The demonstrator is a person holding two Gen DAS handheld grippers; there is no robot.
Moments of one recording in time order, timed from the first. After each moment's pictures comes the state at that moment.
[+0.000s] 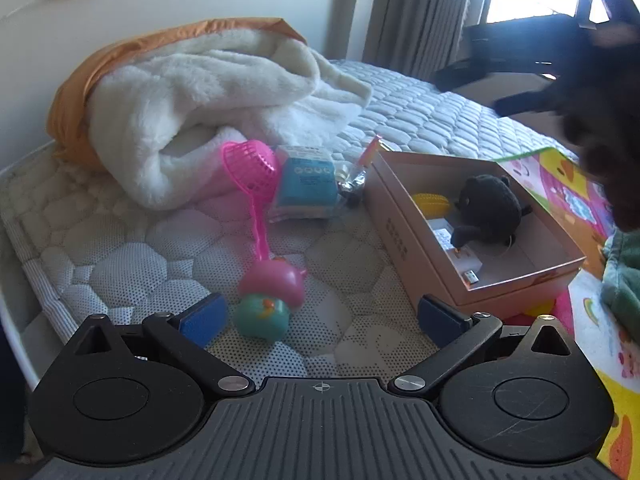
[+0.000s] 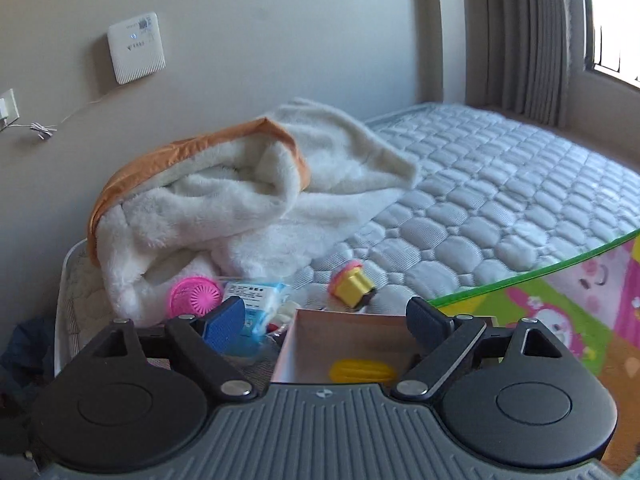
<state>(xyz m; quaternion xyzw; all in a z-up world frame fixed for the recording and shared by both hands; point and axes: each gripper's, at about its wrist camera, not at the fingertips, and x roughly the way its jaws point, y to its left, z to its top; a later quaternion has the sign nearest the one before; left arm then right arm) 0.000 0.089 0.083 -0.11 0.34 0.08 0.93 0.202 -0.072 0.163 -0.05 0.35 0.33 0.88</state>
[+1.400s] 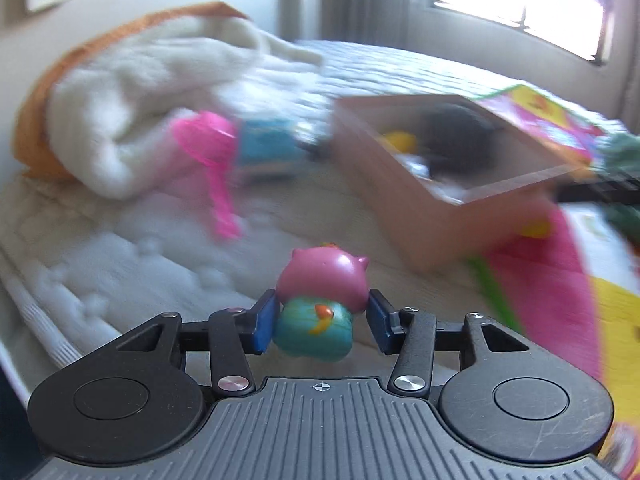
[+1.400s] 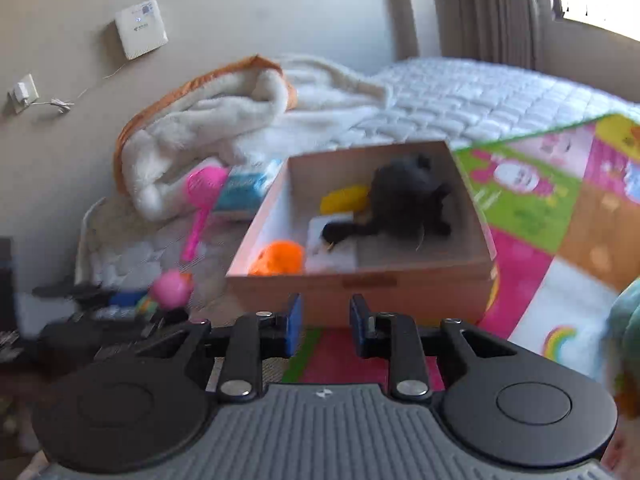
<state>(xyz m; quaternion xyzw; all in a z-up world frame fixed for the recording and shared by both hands) -0.011 0.045 0.052 -0.03 0.37 0.02 0.93 0.065 -0.194 0.099 -0.01 0.35 0.31 0.88</state>
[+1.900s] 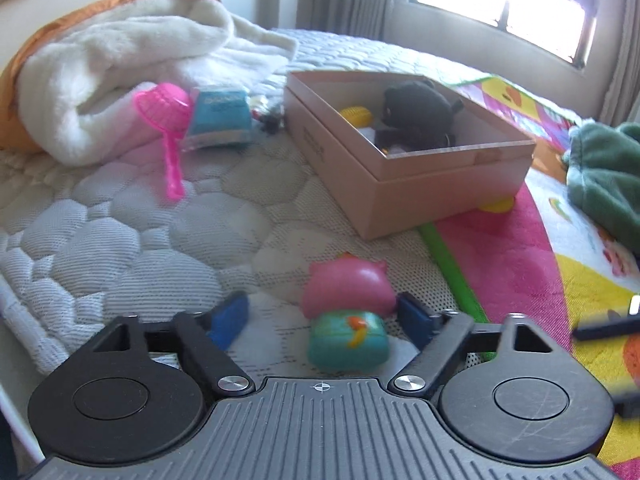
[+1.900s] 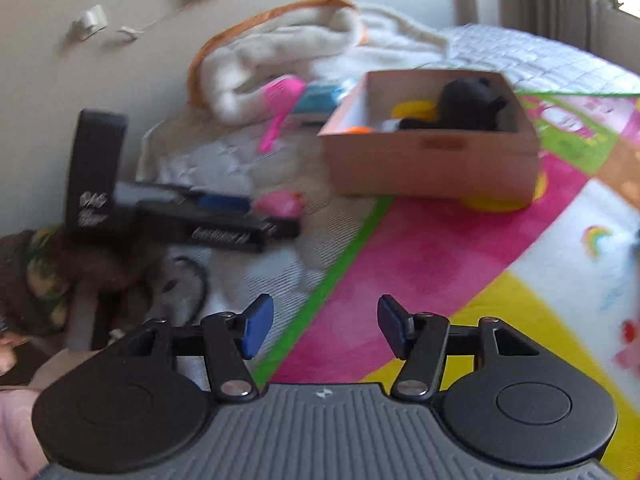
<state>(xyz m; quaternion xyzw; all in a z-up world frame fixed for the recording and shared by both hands) -0.020 0.034 0.036 -0.05 0.37 0.01 0.93 -0.032 -0.205 0.063 -0.05 0.41 0.41 0.81</state>
